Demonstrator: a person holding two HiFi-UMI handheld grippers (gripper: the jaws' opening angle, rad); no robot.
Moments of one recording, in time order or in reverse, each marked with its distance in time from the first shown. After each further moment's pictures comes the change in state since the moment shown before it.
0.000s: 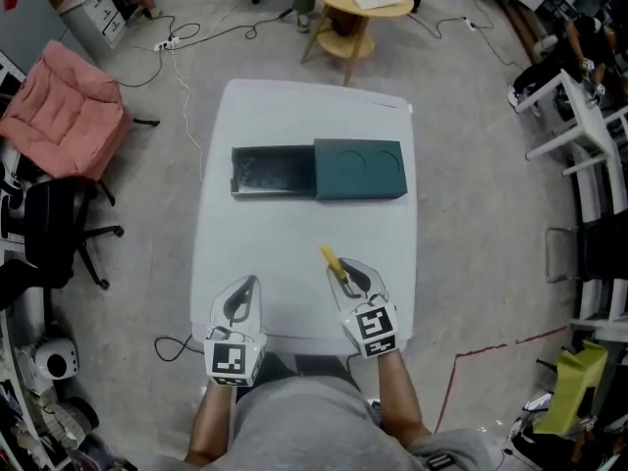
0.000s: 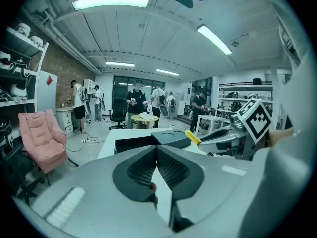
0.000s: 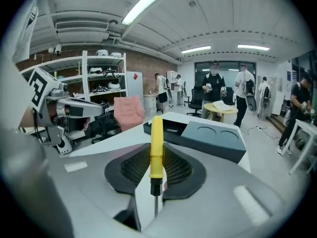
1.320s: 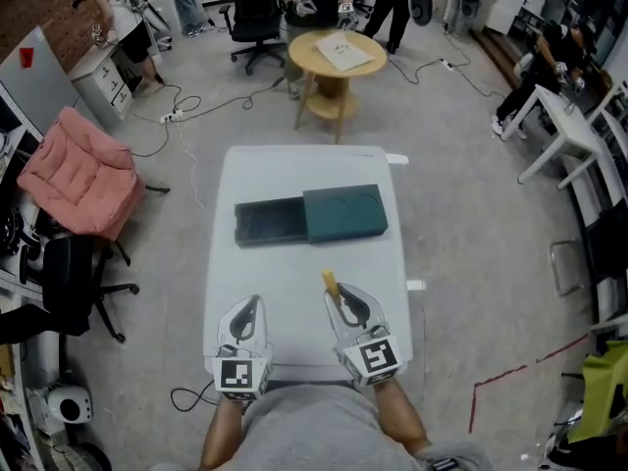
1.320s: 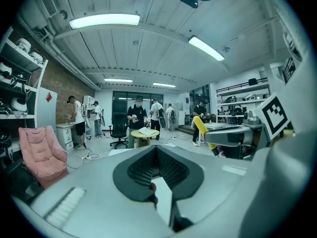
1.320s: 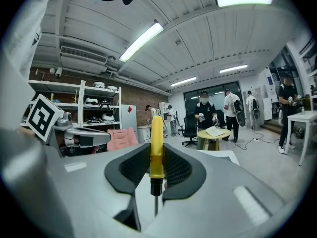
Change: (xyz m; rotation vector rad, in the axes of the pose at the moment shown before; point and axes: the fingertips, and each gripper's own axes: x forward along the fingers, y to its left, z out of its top) left arm -0.023 -0.023 0.075 0.076 -0.138 0.050; right arm -0.085 0.006 0.086 0.083 -0.392 -0.077
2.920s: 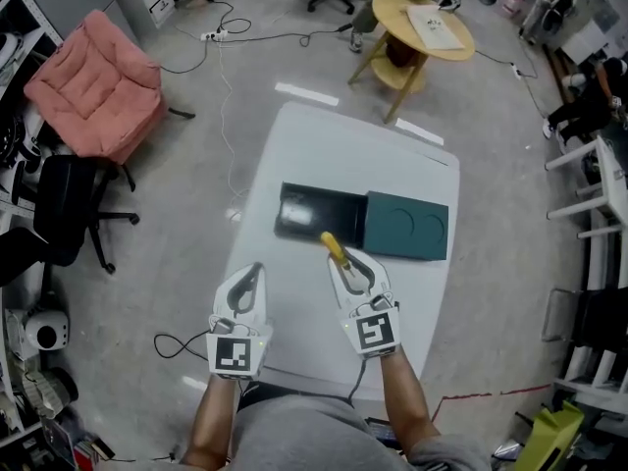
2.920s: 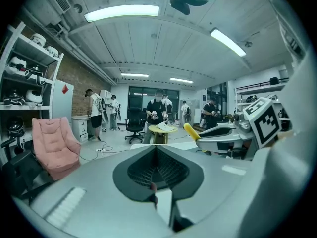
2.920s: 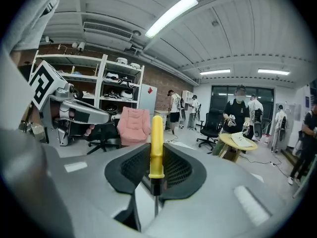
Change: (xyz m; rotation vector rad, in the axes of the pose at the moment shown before) left arm 0.082 0.138 -0.030 -0.110 0.009 0.143; right arm 0.208 0.021 -0.025 -0.294 0.163 0.214
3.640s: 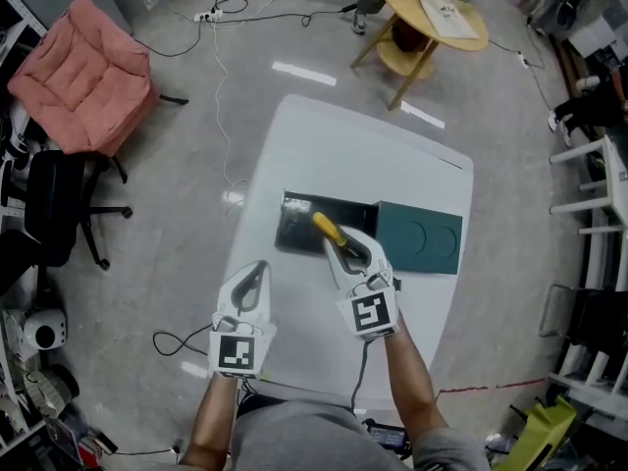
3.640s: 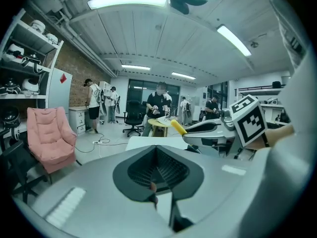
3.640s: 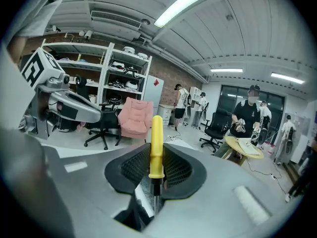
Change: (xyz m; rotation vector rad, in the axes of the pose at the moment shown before) left arm 0.064 0.024 -0.040 -0.038 0.073 -0.027; right arm 0.093 -0.033 -0.023 -0.109 0.078 0.051
